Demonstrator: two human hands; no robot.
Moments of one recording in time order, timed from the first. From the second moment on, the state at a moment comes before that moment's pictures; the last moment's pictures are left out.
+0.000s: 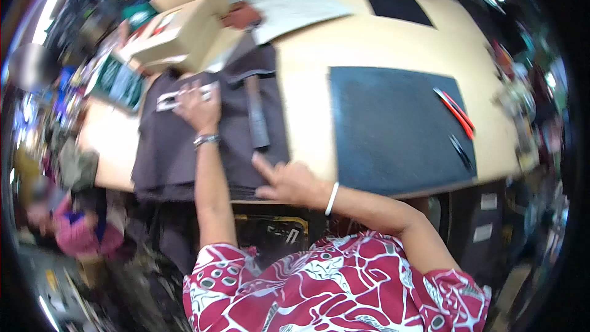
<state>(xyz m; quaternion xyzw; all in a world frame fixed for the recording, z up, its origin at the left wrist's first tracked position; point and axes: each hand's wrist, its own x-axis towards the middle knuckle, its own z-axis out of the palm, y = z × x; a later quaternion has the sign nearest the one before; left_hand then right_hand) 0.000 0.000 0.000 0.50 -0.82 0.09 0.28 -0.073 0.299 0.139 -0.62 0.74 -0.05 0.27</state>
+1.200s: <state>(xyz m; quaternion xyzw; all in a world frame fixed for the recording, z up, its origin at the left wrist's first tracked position) -0.095 0.328 0.142 0.15 -0.98 -0.07 0.07 -0.214 0.847 0.043 -0.07 0.99 -0.02 0.10</state>
